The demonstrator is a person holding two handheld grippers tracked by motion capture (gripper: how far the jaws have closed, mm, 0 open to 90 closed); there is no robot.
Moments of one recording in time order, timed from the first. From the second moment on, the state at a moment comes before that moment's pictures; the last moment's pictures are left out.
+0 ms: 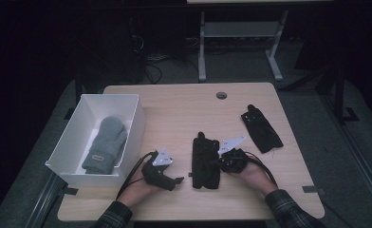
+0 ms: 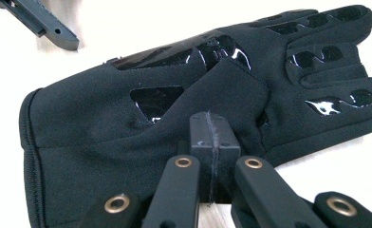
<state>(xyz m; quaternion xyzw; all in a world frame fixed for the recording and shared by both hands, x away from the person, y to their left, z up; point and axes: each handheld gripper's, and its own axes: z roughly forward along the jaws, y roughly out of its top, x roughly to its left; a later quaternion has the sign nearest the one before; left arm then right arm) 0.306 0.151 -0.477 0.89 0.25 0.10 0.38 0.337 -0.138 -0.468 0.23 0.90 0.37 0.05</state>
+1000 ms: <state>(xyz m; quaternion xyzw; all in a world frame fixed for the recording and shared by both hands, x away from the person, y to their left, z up) 0.306 0.152 -0.477 0.89 0.25 0.11 0.37 0.354 -0.093 -0.464 0.20 0.90 0.39 0.05</state>
